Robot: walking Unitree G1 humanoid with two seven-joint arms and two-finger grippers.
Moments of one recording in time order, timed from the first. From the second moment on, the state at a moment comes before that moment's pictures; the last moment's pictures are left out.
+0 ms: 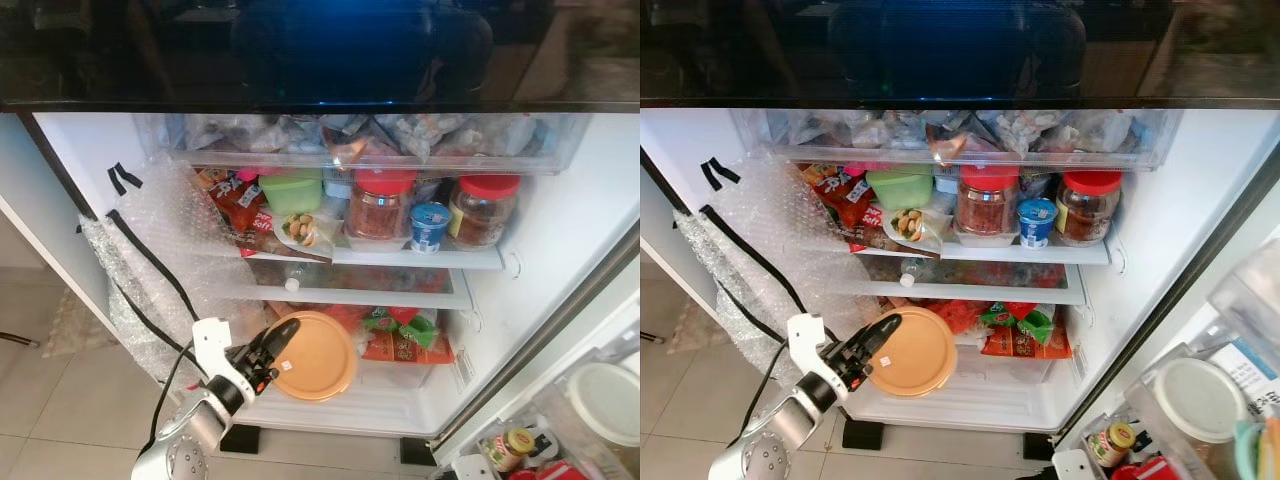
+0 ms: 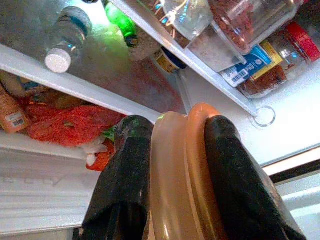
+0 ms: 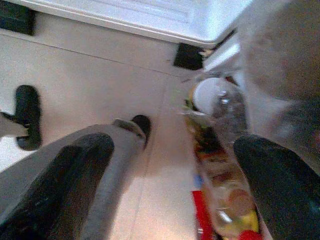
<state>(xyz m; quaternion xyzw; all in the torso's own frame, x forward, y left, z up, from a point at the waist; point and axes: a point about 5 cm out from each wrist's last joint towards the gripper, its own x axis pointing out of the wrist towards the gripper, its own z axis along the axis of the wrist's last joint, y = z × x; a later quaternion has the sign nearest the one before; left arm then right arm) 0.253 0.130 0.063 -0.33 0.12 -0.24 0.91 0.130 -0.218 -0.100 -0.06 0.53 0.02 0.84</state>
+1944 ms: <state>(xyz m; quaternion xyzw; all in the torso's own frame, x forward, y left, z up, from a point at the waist) 0.259 0.121 0.068 -0.33 0.13 -0.24 0.91 0.126 -0.216 -0.102 -0.10 0.54 0.02 0.83</state>
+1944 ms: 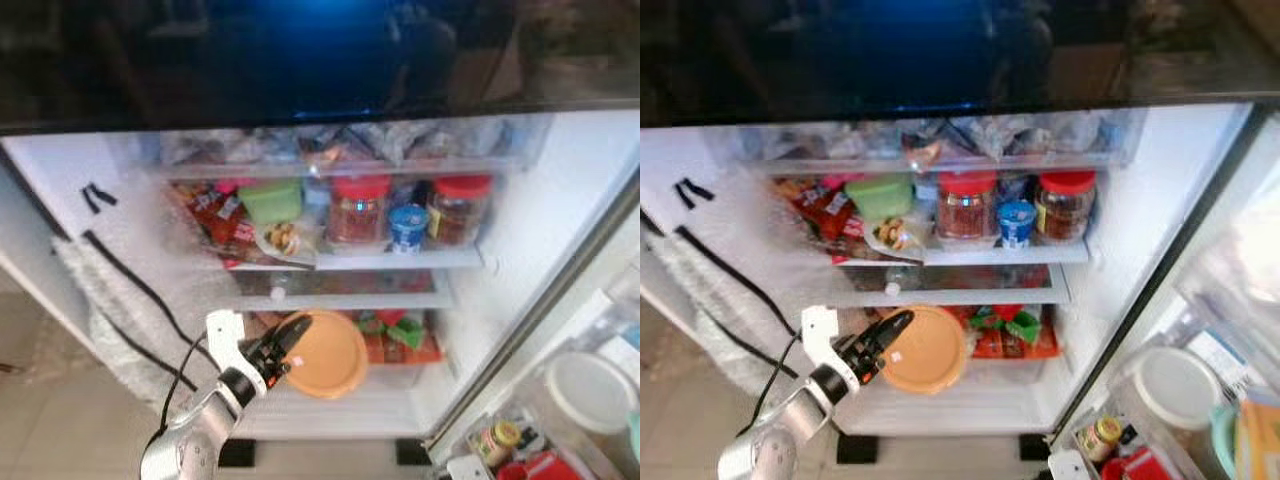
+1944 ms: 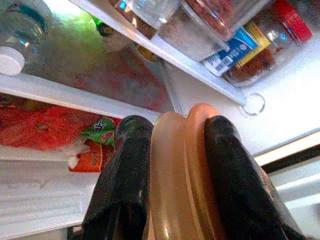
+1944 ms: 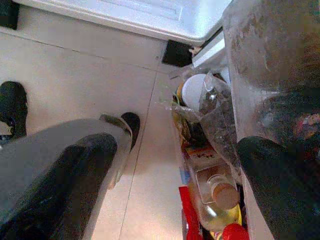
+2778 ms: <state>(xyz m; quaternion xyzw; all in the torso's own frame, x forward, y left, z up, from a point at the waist) 0.254 0.141 0.060 -0.32 0.14 -0.21 0.91 0.146 -0.212 -0.095 -0.09 0.51 0.03 0.86</state>
